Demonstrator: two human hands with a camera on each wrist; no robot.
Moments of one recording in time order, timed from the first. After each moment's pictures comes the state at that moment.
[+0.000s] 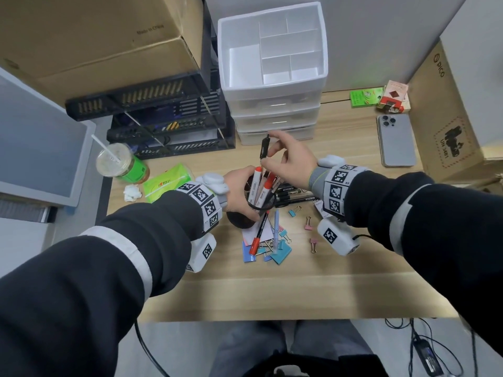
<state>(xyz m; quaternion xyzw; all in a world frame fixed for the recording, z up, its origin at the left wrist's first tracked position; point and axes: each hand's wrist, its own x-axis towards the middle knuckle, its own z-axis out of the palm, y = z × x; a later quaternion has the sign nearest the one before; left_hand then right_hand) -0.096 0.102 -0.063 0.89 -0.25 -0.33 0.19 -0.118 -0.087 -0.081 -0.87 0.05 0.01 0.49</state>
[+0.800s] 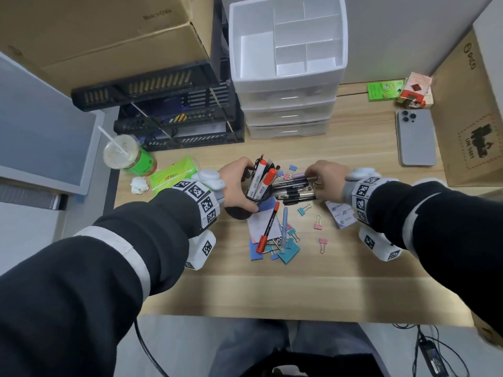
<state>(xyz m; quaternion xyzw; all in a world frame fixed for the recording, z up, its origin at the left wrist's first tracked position) -0.085 0.123 -0.076 0.92 -0.20 -0.28 0.18 -0.141 -0.141 -0.134 -0.95 -0.01 0.22 0.20</state>
